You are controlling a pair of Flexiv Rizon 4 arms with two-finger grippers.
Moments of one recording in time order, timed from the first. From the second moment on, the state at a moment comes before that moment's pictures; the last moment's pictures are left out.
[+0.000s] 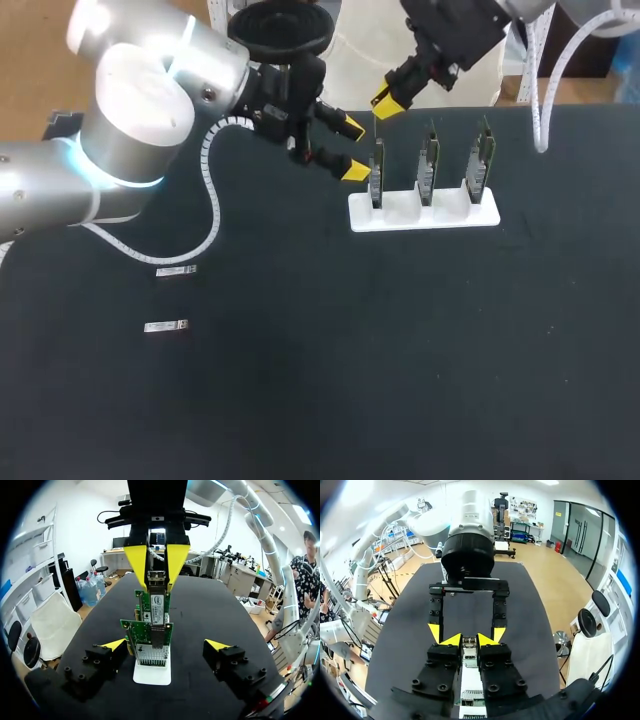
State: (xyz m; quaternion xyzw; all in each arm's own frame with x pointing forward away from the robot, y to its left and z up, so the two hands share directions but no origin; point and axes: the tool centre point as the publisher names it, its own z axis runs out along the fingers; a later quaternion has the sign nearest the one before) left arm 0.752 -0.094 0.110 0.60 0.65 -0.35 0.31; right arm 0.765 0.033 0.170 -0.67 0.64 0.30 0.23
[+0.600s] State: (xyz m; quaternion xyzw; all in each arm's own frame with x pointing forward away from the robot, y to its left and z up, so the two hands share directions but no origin) left arm 0.752 -0.094 0.110 0.60 0.65 -0.35 0.31; right arm 0.764 0.031 0.163 -0.66 0.65 0.30 0.23
